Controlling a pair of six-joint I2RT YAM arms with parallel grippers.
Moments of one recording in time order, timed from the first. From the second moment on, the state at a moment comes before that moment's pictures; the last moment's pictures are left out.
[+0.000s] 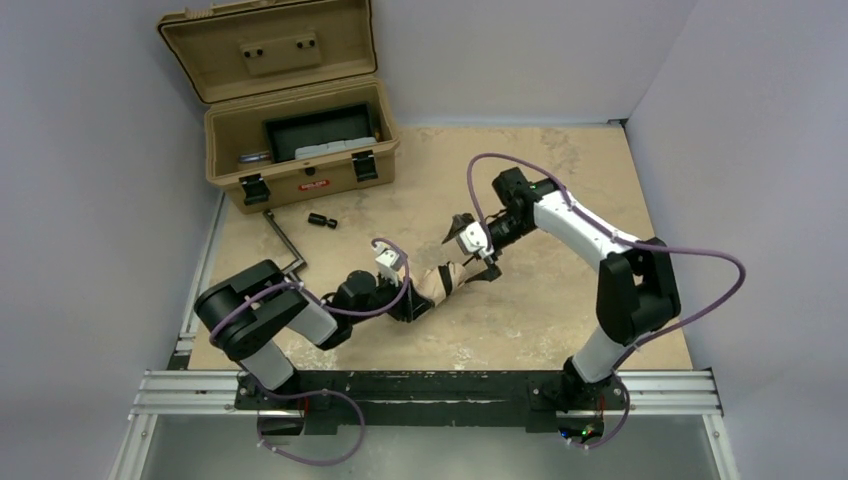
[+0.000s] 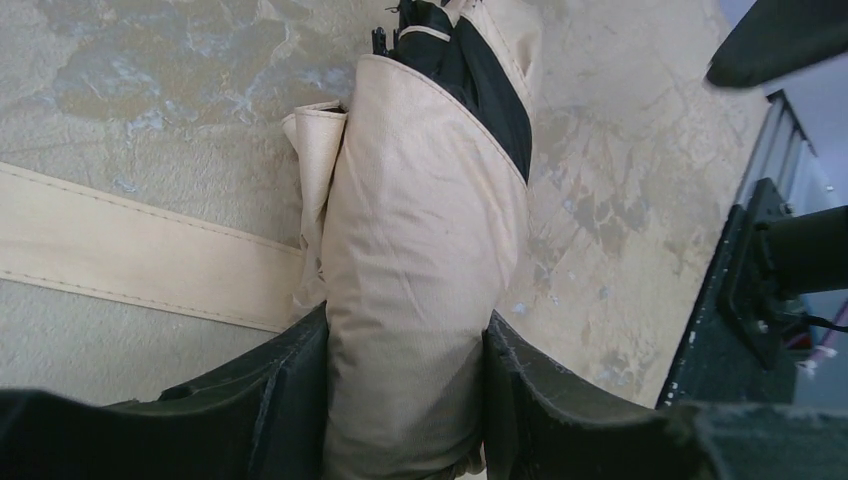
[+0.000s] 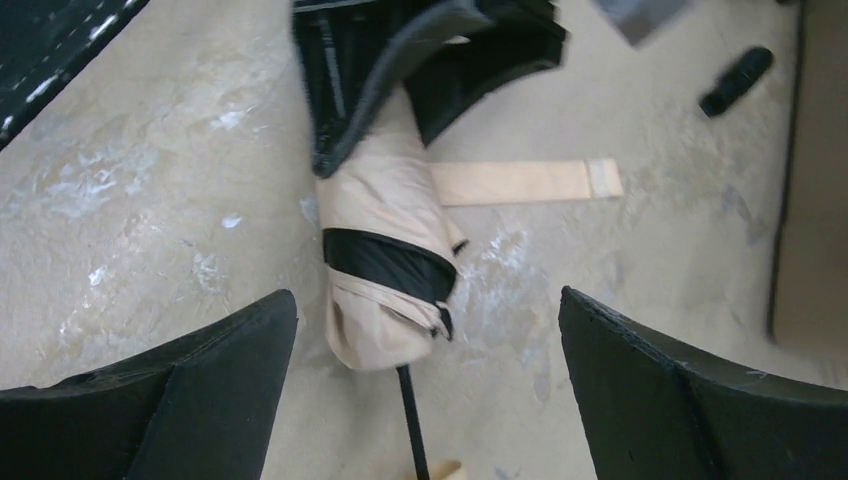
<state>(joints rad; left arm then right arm) -0.84 1.64 0.23 1.00 0.15 -0.52 0.40 1.64 1.25 -0.98 -1.01 -1.71</state>
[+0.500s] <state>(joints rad) -0.69 1.89 0.31 1.21 0.51 -0.74 0.65 1.62 1.02 -0.62 -0.73 -1.76</state>
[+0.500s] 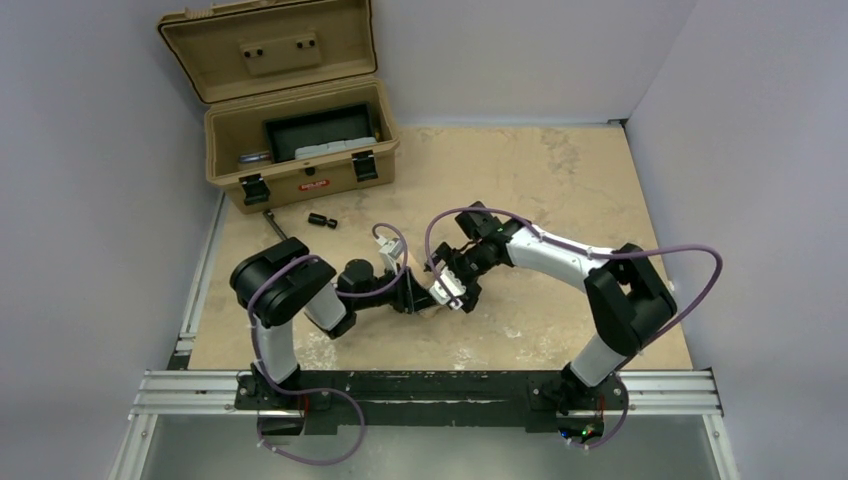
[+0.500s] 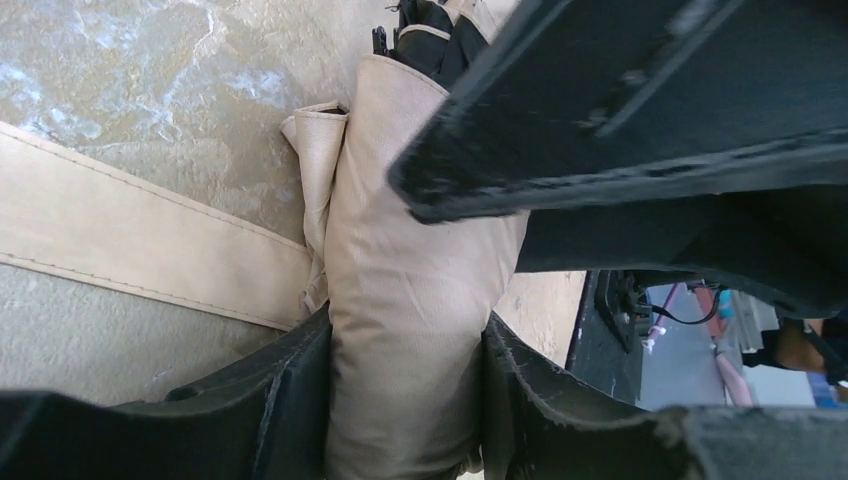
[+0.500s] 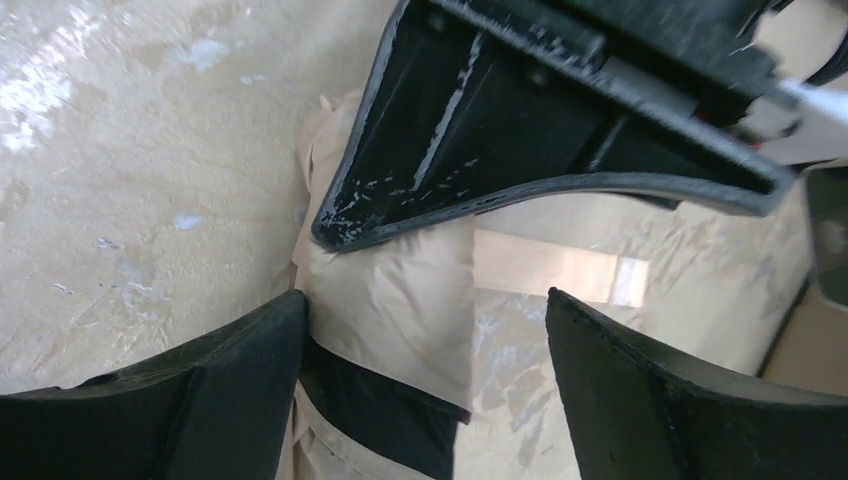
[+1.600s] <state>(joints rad) -0.61 1.25 0.44 0.14 0.21 -0.90 0.78 1.61 0.88 -0.43 -0.43 -1.44</state>
